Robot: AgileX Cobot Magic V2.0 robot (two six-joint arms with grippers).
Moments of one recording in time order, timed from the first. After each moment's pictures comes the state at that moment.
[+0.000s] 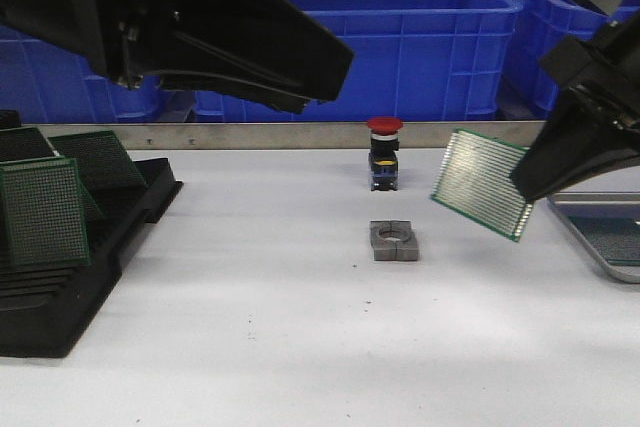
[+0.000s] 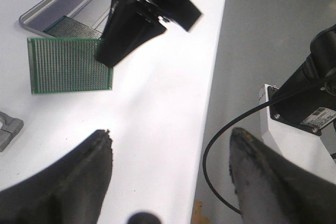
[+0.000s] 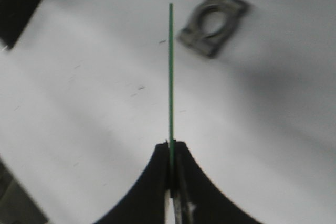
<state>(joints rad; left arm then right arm) -0.44 1.48 -0.86 -1.47 0.97 1.63 0.02 1.52 -0.82 0.94 0.72 -0.95</state>
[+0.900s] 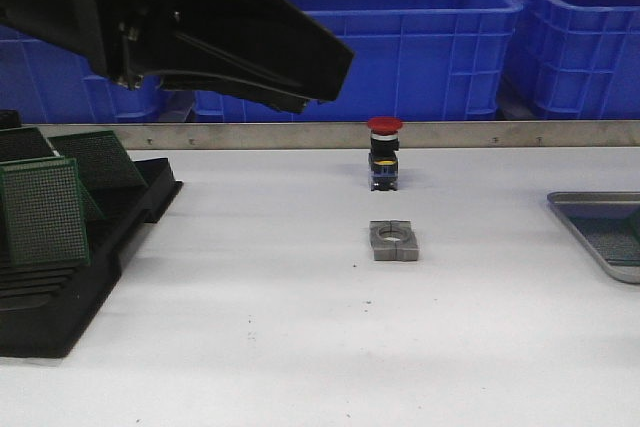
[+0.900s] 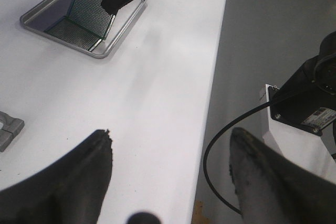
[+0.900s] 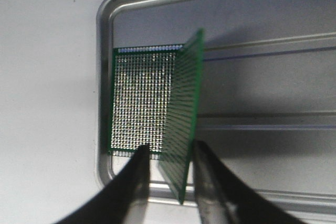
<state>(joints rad) -0.44 1.48 -0.86 -1.47 0.97 1.63 -0.35 1.65 -0.82 0.95 0.55 -0.91</state>
